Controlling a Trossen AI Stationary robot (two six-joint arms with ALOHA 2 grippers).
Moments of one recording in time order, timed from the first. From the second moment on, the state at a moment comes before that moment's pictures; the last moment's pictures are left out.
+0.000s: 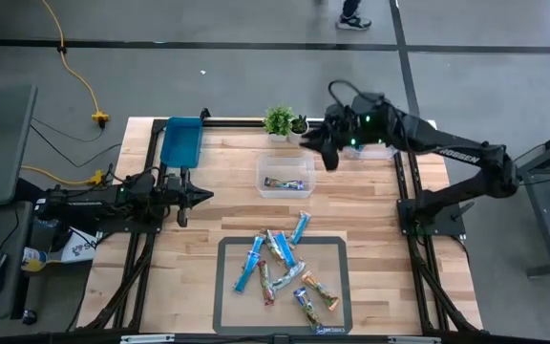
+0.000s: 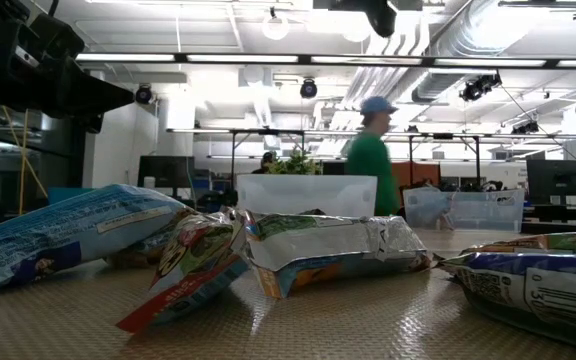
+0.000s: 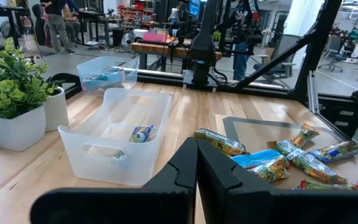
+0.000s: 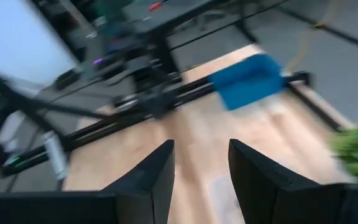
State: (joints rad) left arm 0.05 0.05 0.02 0.00 -0.04 -0.08; right arm -0.29 1.29 1.33 -0.38 -0.23 0.30
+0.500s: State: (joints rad) left arm 0.05 0.05 0.02 0.00 -0.04 -0.08; right arm 0.20 1.36 1.33 -0.41 0.04 0.59
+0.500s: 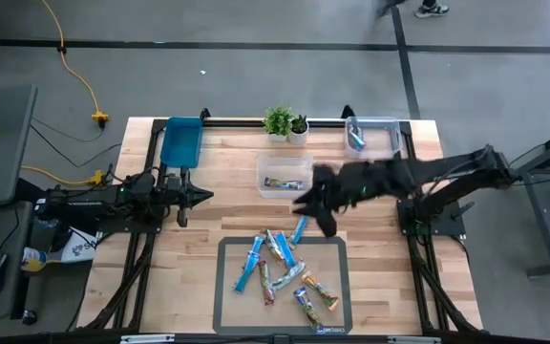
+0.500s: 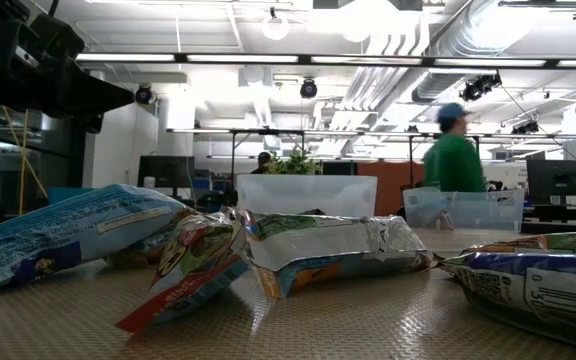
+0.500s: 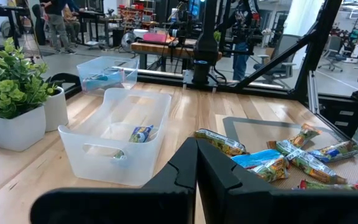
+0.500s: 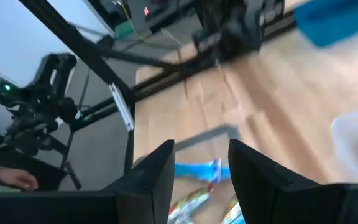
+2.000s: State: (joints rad) left arm 0.05 0.05 0.02 0.00 -0.04 -0.08; right arm 0.62 1.84 1.33 -0.36 -0.01 1.51
